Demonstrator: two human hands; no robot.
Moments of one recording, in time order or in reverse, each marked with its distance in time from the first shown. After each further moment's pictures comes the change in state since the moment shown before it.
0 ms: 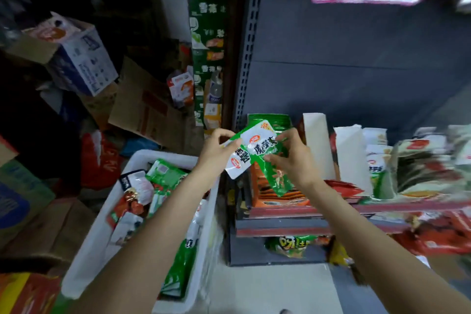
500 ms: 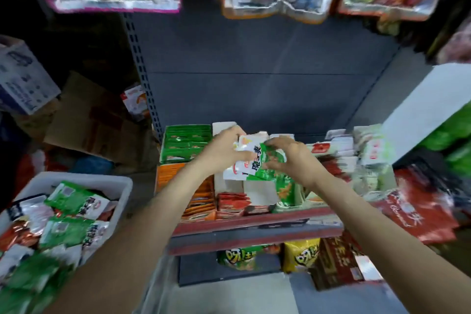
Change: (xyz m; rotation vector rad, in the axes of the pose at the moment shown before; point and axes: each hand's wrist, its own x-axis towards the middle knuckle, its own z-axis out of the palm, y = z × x) left_hand 0.020 0.082 0.234 0.375 -0.377 0.220; right_hand 0.015 0.129 -0.222 -0.442 -0.137 -0.164
